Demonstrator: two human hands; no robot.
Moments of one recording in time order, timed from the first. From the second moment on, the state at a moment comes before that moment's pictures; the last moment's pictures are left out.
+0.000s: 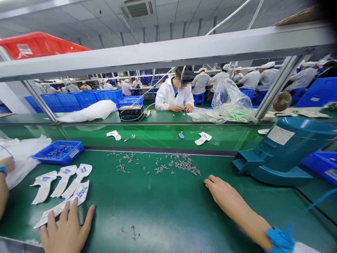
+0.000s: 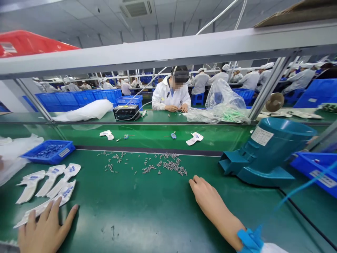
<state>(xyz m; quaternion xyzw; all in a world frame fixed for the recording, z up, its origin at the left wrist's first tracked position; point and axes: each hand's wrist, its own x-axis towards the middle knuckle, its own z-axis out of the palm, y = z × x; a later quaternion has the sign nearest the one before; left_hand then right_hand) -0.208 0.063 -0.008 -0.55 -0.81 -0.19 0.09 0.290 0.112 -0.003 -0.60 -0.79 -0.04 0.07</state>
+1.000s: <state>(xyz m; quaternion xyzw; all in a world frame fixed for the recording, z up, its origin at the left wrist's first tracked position) -0.015 0.041 -0.007 -0.74 -0.62 -0.24 -0.03 0.245 0.074 0.077 -0.54 -0.75 0.37 0.10</state>
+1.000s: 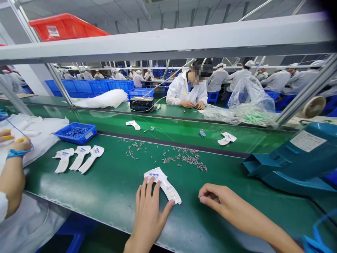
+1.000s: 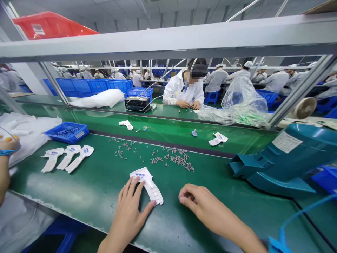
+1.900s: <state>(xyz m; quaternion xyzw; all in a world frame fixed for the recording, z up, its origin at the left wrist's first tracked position) -0.007 0.029 0.014 -0.85 -0.48 -0.17 -0.14 0.201 0.070 0.059 -0.50 -0.78 0.38 0.06</state>
